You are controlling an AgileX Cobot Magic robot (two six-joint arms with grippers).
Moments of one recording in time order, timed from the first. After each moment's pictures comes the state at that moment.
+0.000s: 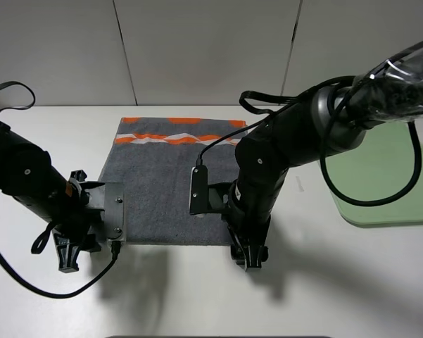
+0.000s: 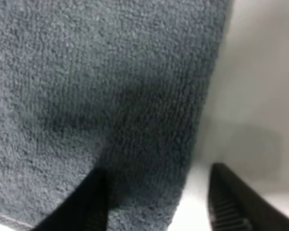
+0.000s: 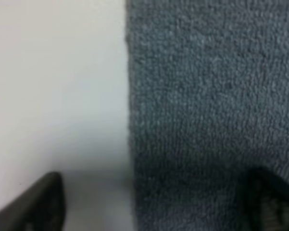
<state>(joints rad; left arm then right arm) -0.45 1.78 -0.57 0.15 0.14 0.85 0.80 2.00 -1.00 -0.02 0.53 -0.69</state>
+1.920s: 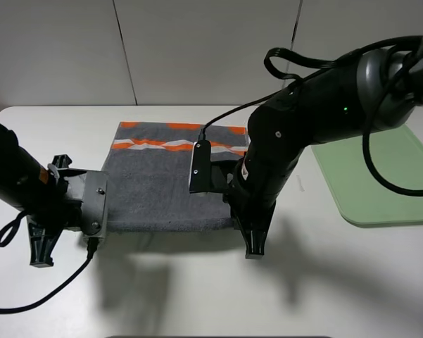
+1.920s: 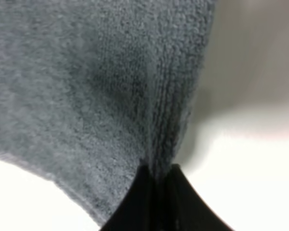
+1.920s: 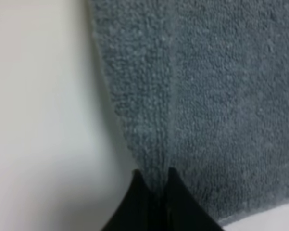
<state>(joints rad) -0.45 1.54 -0.56 0.18 0.33 0.90 0.80 1.85 -0.99 0.00 0.60 -0.67</state>
